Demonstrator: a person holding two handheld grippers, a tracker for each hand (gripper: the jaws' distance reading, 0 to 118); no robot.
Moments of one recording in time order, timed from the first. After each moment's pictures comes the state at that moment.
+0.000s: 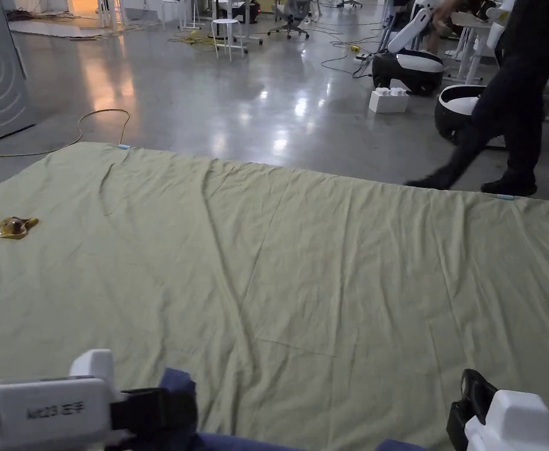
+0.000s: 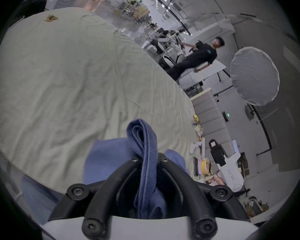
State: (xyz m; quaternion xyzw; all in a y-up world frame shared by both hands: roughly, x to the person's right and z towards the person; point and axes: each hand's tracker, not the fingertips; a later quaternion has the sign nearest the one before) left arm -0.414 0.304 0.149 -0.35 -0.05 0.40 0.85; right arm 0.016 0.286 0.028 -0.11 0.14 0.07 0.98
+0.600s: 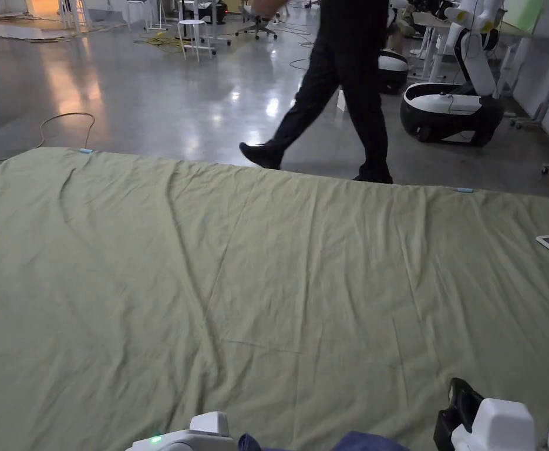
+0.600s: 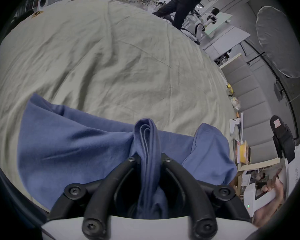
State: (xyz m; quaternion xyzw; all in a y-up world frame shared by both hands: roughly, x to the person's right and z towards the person) left arm -0.266 0.197 0.062 -0.48 0.02 0.31 0.82; right arm 0.054 0.277 0.034 -0.13 0.11 0.06 0.98
